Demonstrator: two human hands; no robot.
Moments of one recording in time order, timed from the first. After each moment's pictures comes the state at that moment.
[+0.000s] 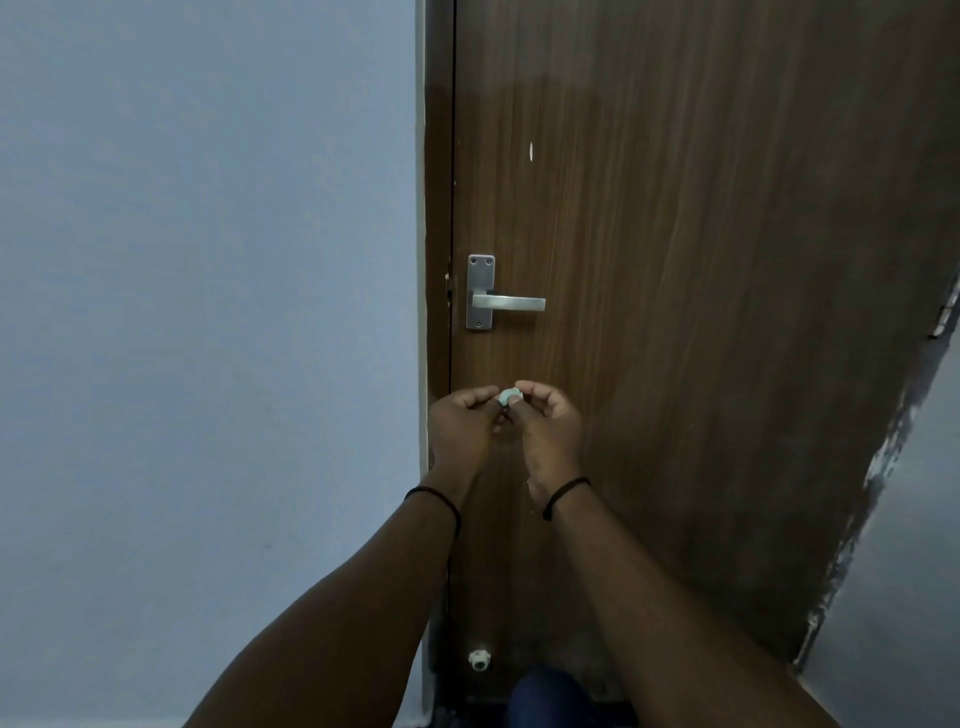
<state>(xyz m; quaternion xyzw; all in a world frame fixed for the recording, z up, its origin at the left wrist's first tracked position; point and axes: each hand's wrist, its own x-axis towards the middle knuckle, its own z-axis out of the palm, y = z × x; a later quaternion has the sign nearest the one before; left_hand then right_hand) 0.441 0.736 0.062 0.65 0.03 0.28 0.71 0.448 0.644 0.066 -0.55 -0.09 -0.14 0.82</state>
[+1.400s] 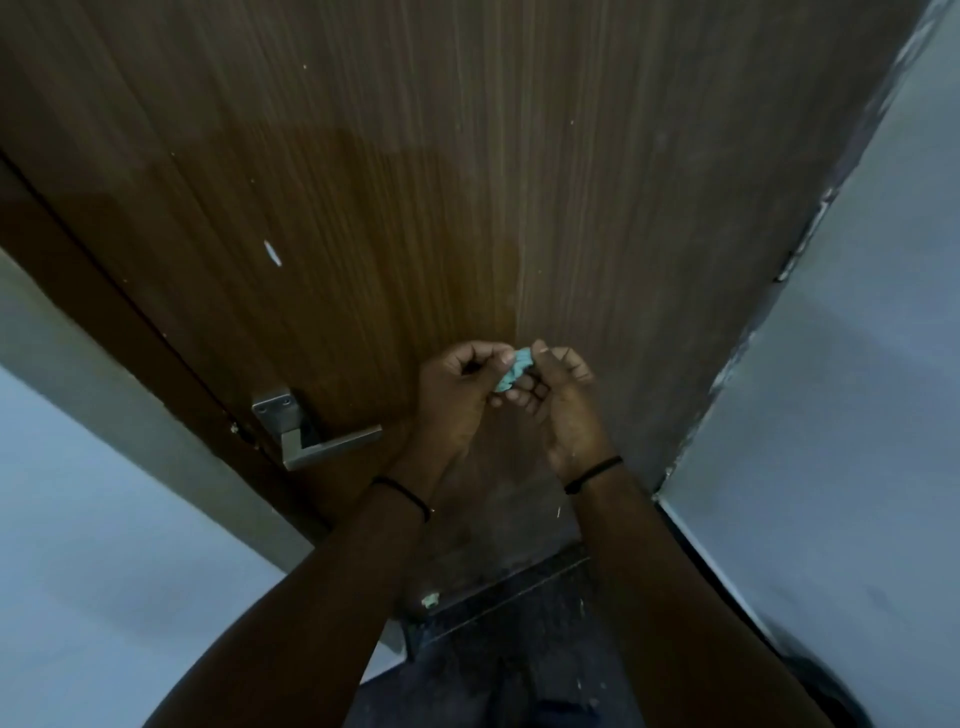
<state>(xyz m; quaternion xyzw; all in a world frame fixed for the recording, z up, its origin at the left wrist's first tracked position) 0.610 0.598 0.260 0.69 -0.08 0.01 0.72 0.587 0.482 0.246 -0.46 0.08 -0.10 0.88</state>
